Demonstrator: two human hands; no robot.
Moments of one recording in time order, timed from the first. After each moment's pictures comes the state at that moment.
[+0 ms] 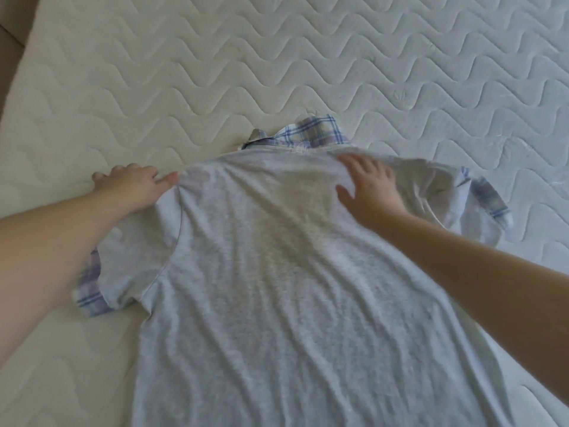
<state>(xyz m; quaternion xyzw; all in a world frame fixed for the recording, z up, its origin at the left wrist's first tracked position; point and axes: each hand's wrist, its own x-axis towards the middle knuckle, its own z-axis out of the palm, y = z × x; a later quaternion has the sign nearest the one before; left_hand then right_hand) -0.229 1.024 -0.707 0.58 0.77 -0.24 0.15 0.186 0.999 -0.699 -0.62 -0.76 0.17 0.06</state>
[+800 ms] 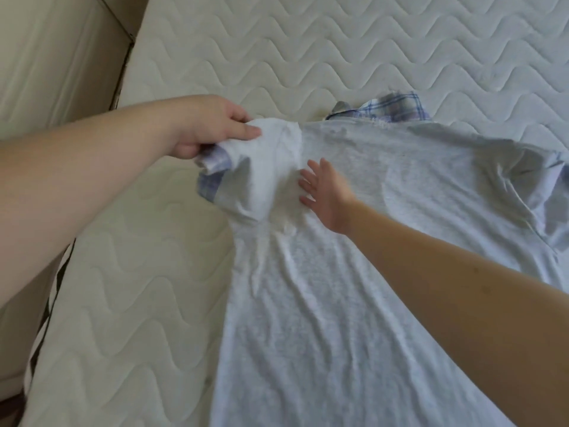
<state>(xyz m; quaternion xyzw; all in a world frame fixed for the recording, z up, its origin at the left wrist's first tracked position) -0.224 0.958 -0.563 0.48 0.67 0.11 0.56 -0.018 0.932 -0.693 -0.50 -0.24 0.78 0.28</state>
